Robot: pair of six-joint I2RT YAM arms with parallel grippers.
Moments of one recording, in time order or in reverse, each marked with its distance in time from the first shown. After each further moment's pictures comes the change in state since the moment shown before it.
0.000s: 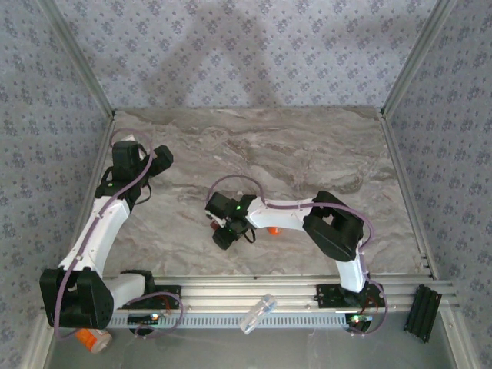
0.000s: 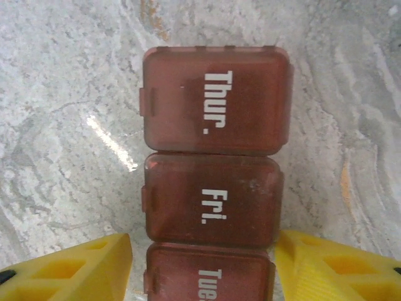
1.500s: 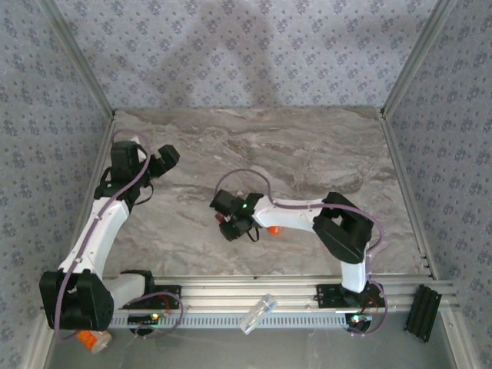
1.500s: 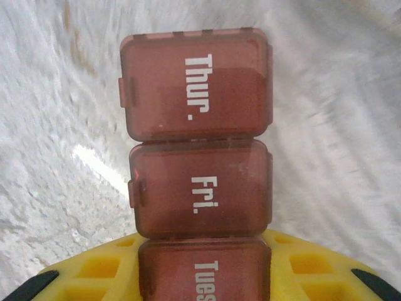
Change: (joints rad) left arm 0.004 -0.020 0.000 -0.007 0.247 -0.110; right arm -0.034 -0.091 -0.042 0.014 0.078 0.123
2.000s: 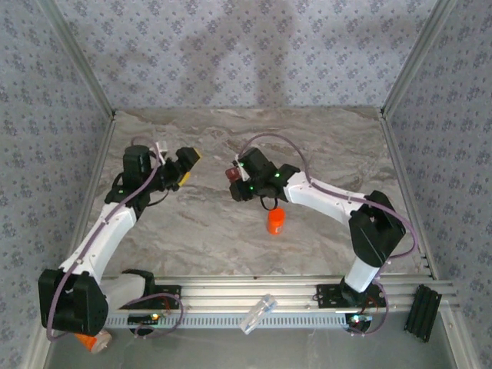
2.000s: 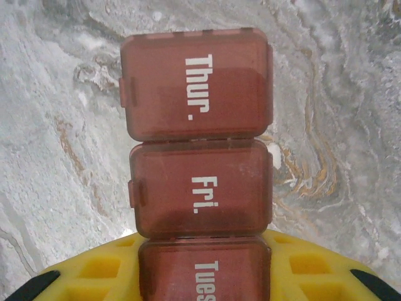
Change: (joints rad) left arm -0.131 -0.008 -0.096 0.228 0.345 -0.360; right arm -0.241 -0.164 0.024 0.104 -0.125 0.000
